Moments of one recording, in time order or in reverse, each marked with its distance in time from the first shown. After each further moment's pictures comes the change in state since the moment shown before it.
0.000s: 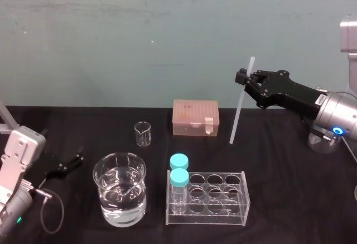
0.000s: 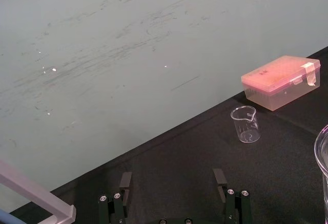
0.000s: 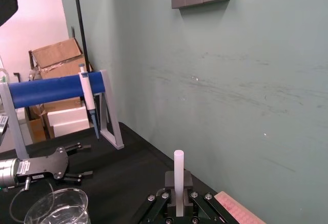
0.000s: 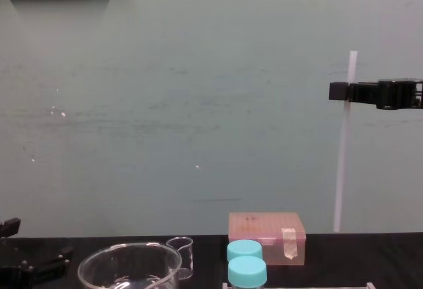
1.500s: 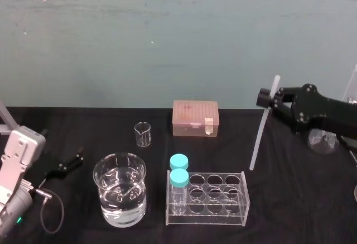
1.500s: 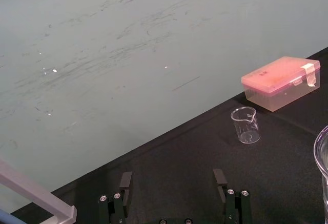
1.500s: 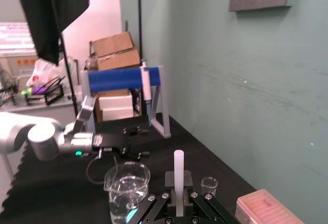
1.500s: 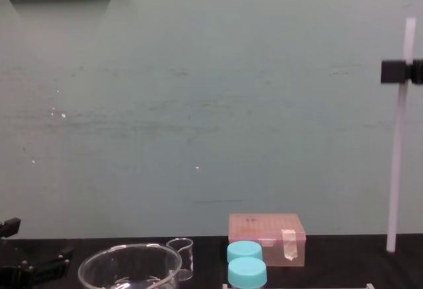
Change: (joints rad) left arm 0.000 0.000 0.000 0.000 0.000 0.000 0.000; right arm -0.137 0.220 0.073 -0.214 0.115 -0.001 0.175
